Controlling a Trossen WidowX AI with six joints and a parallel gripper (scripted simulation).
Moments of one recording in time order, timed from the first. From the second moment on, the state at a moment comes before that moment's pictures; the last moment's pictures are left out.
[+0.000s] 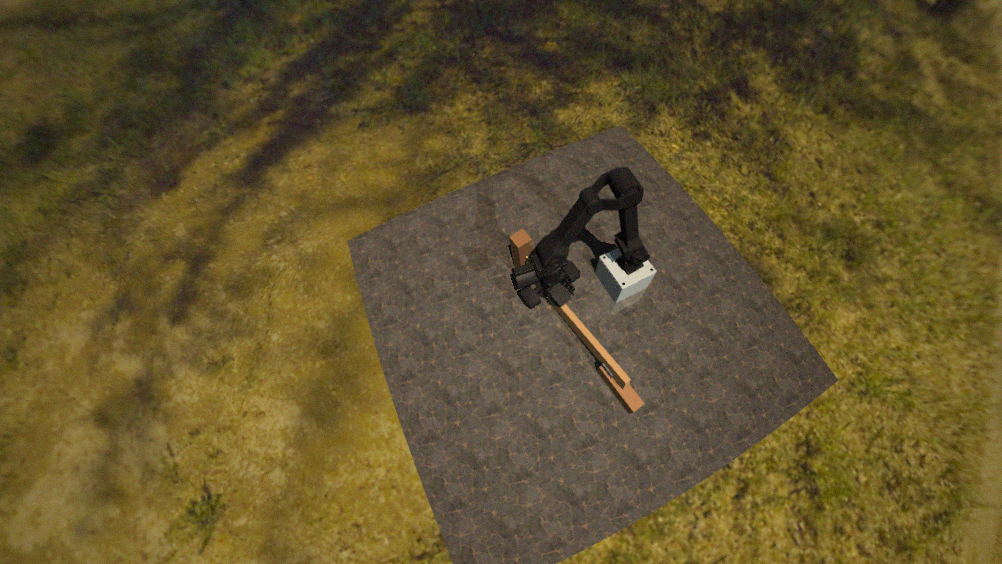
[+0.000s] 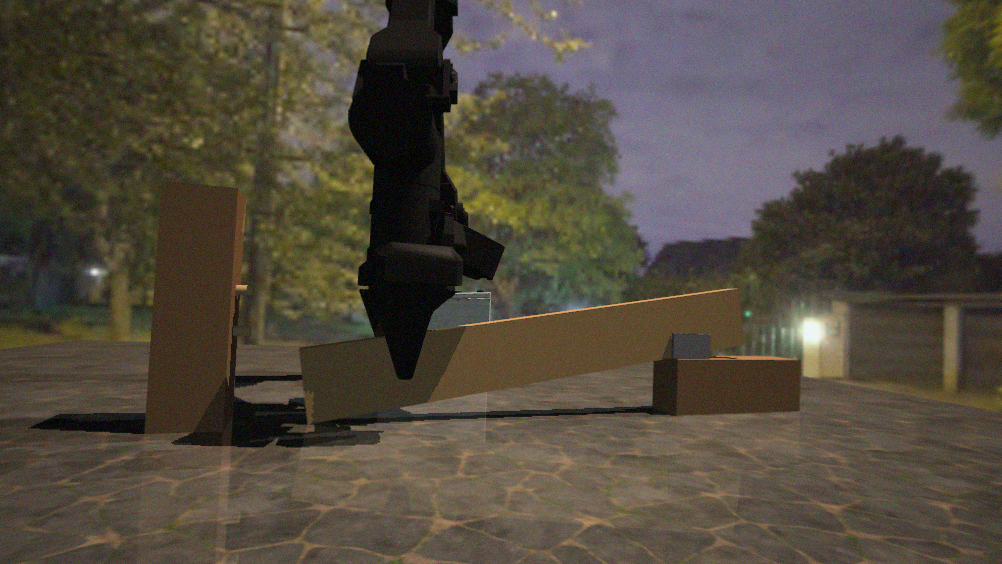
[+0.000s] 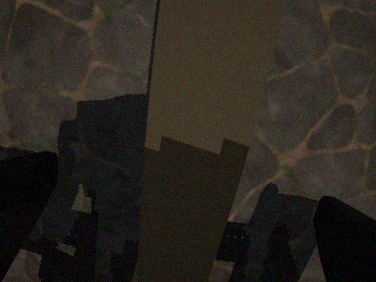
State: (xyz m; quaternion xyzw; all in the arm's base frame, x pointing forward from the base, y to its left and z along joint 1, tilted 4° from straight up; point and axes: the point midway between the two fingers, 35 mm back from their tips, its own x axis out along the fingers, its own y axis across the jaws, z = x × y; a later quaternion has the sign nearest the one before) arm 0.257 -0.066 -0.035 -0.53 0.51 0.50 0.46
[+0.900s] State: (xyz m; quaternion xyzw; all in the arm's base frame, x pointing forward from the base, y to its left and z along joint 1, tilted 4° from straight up) arm 0.254 -0.067 -0.054 -0.53 0.51 0.50 0.46
